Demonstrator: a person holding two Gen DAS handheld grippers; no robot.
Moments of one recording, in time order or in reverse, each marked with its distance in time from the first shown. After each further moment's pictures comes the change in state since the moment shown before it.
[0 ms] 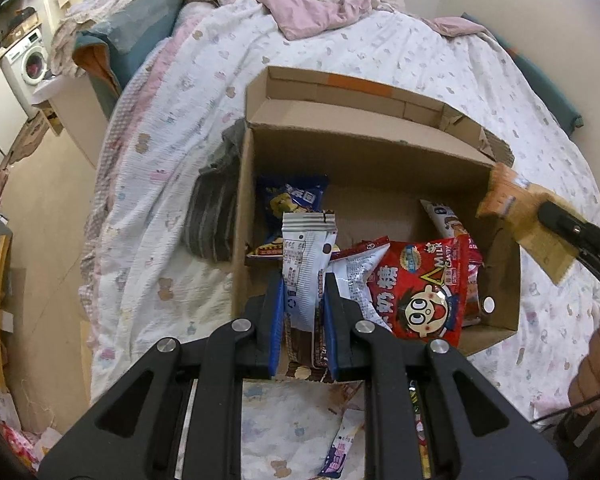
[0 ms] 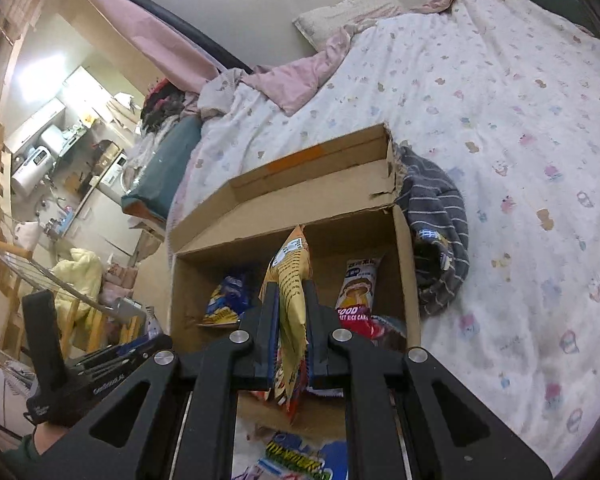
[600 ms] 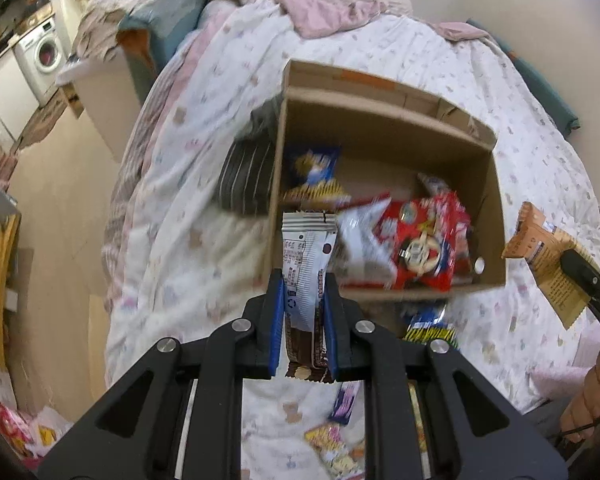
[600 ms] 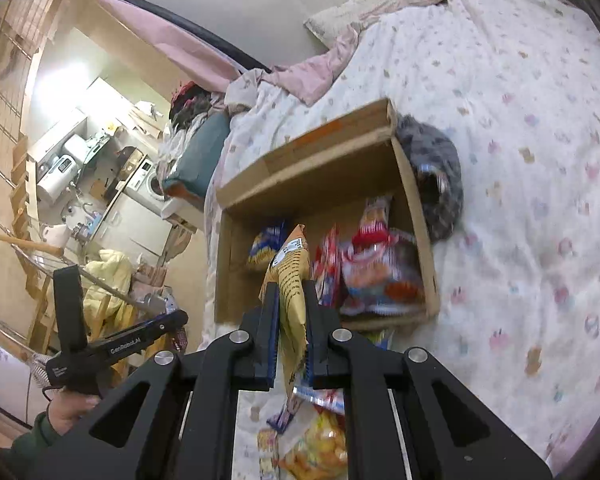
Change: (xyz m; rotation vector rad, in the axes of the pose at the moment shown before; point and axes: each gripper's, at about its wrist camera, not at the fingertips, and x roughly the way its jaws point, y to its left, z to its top) left arm -0.055 0.011 -0.040 -0.037 -0.009 0.019; right arm -0.071 0.010 -0.066 0.040 -0.021 0.099
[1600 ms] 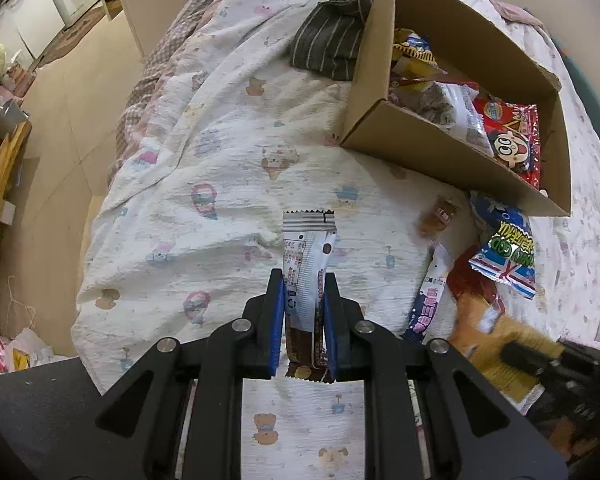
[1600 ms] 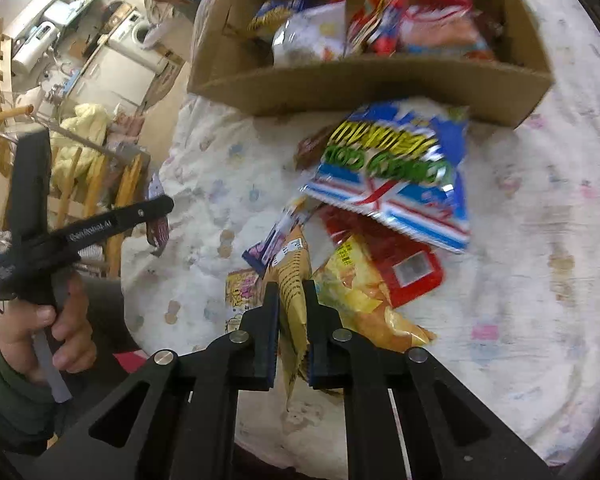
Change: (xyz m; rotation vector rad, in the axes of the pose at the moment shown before) left arm 0.044 0.062 -0.112 -0.174 0.192 0.033; right arm 0.083 0.025 -0.133 -0.138 0.528 -0.071
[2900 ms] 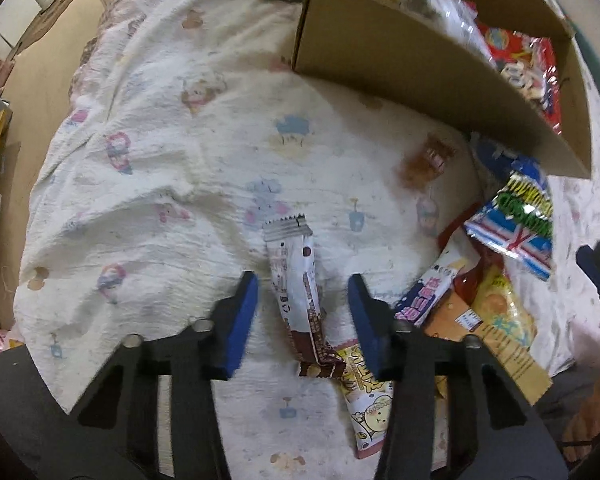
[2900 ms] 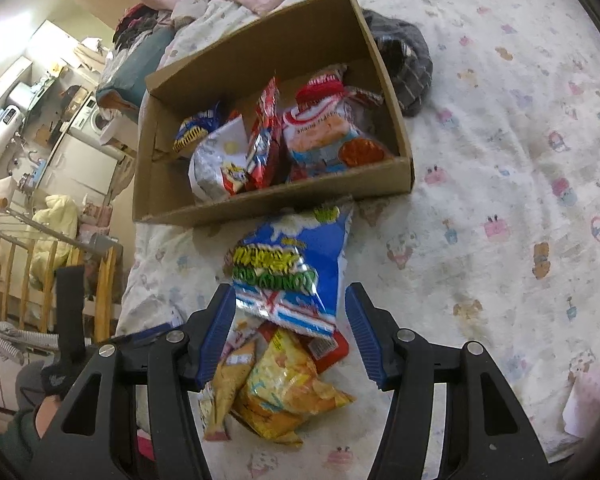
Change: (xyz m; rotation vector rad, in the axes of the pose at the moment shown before) left arm 0.061 -0.037 -0.013 0.024 0.185 0.002; right arm -0.046 -0.049 0.021 0.188 -0.232 -0.100
